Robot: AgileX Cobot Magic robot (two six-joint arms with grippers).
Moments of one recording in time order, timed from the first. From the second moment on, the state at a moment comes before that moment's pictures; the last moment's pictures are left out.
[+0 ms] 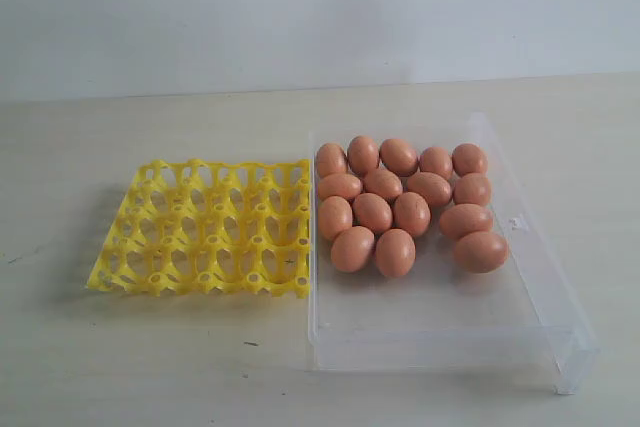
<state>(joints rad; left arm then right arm) -0.06 0.01 0.00 -0.19 0.37 0.21 0.03 0.01 0.00 0.02 0.25 0.03</state>
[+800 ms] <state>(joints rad) -0.06 0.01 0.00 -0.19 0.37 0.21 0.03 0.37 -0.59 0.02 0.57 -0.10</state>
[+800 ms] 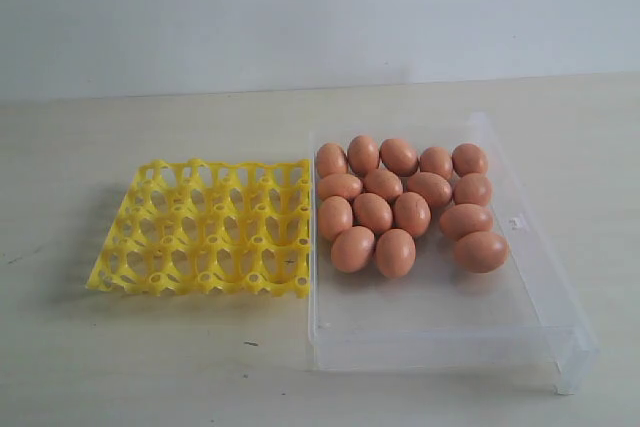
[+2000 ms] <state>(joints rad) -0.06 0.01 0.00 -0.19 0.37 0.21 0.32 1.76 -1.32 0.34 1.13 -0.27</state>
